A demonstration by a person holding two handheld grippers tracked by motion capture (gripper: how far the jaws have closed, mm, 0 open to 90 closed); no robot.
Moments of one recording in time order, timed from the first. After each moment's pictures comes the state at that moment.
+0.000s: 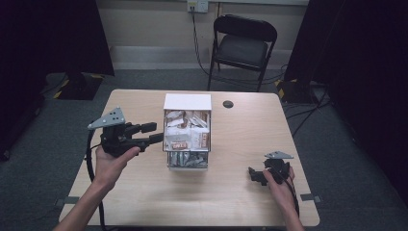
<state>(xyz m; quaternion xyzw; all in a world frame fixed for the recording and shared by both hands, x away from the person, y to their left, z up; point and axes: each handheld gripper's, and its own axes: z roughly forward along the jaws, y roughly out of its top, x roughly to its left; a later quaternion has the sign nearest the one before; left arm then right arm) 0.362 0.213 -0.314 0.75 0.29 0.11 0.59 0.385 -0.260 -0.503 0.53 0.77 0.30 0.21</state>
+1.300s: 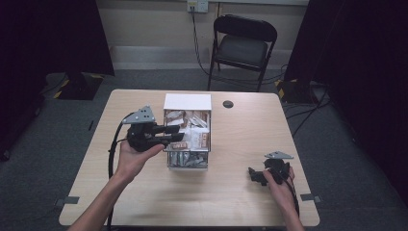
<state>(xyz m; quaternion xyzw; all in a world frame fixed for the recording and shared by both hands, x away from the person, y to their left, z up) 0.389 0.167 -0.329 0.79 0.26 0.08 0.55 0.385 -0.260 -0.504 0.53 0.77 0.30 0.21</state>
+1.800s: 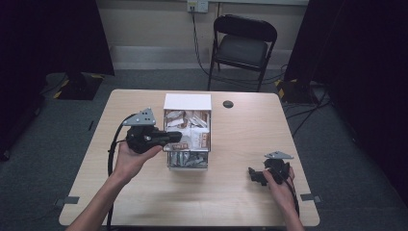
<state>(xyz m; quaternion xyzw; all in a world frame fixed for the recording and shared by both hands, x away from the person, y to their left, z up) 0.382 0.168 -0.328 0.80 0.24 0.07 0.54 0.385 -0.260 -0.503 0.53 0.77 0.30 0.21</state>
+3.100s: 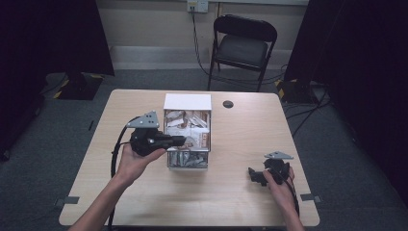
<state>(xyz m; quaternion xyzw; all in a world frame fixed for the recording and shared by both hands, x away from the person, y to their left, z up) 0.382 0.161 -0.334 0.81 0.23 0.05 0.54 0.384 -0.260 -0.504 0.53 0.77 0.30 0.21</state>
